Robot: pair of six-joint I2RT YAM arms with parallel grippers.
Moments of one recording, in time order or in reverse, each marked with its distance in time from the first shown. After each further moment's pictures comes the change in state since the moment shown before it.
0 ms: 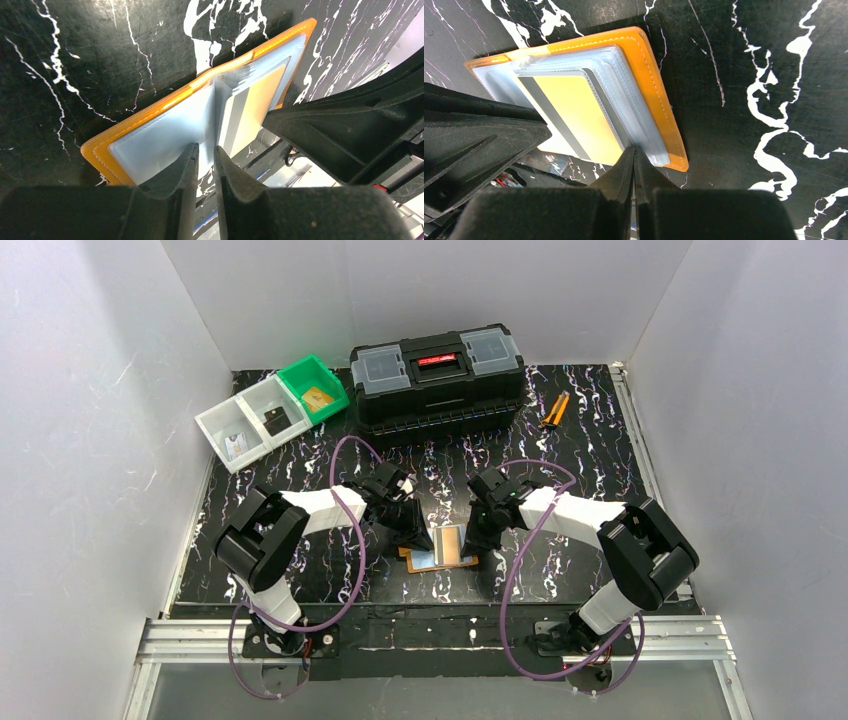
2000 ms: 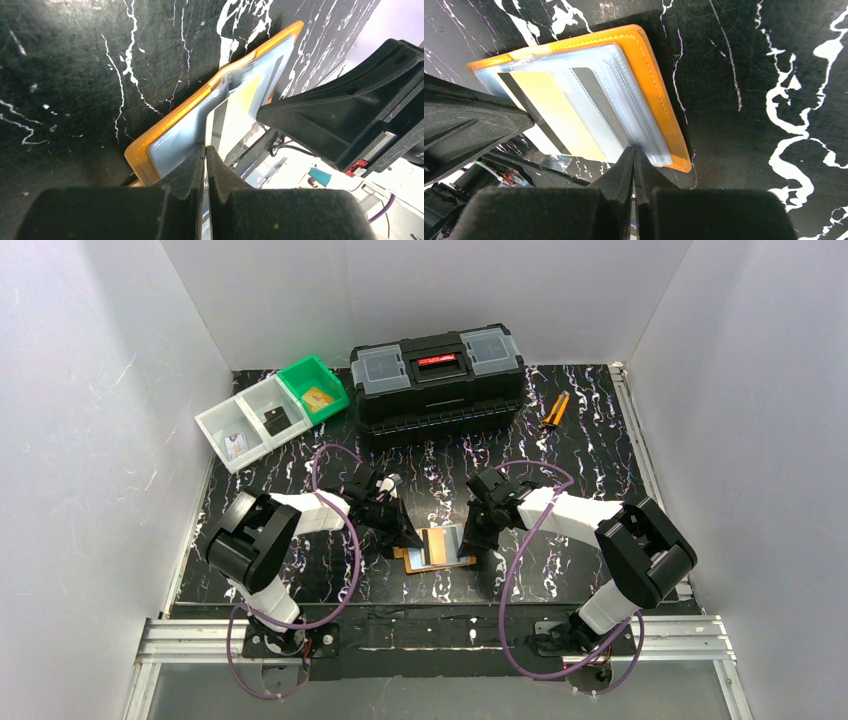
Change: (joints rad) left arm 0.119 -0.030 -0.127 0.159 0.146 -0.014; right arm 0.002 0.011 -0.002 0.027 -0.026 0.008
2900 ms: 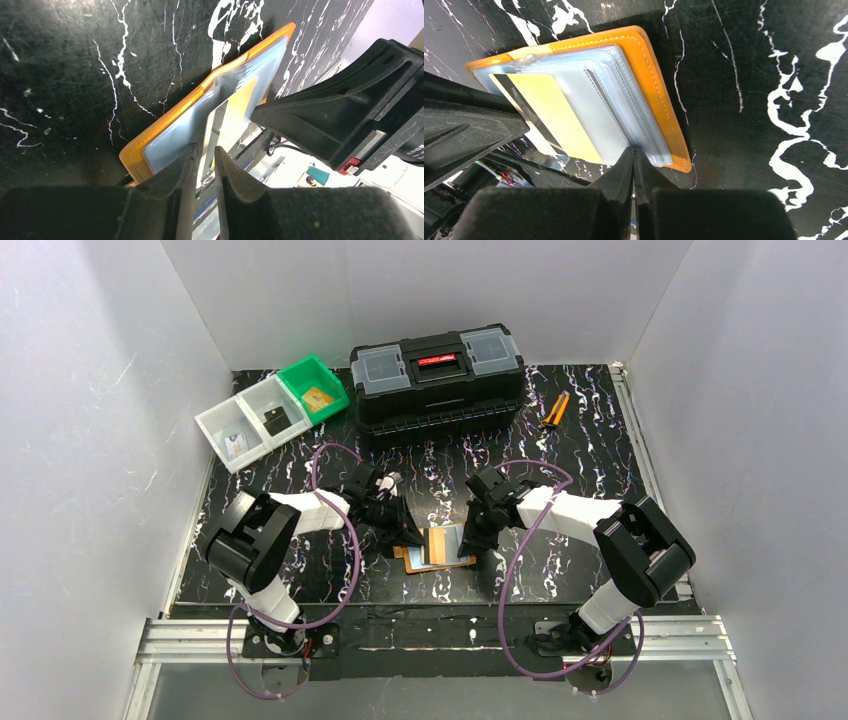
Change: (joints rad) left arm 0.004 -0.006 0.011 -0.014 0.006 0.008; right arm -0.001 0.009 0.008 -0.005 -0.005 -0.008
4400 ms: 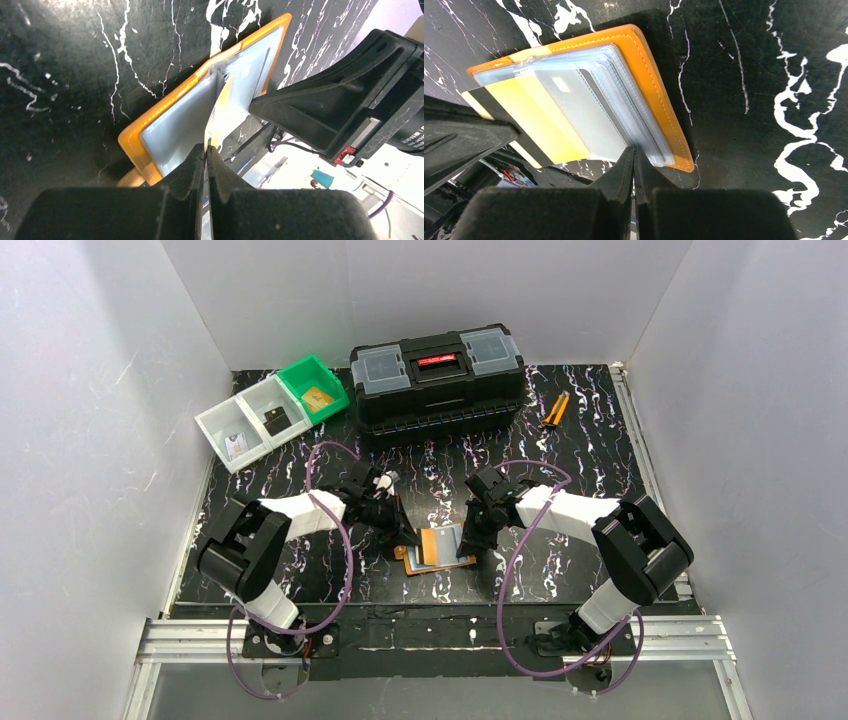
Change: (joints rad) left arm 0.001 -0.041 0.000 -0.056 -0.013 0.005; right arm -0.002 0.011 0.007 -0.001 -0.015 -0.001
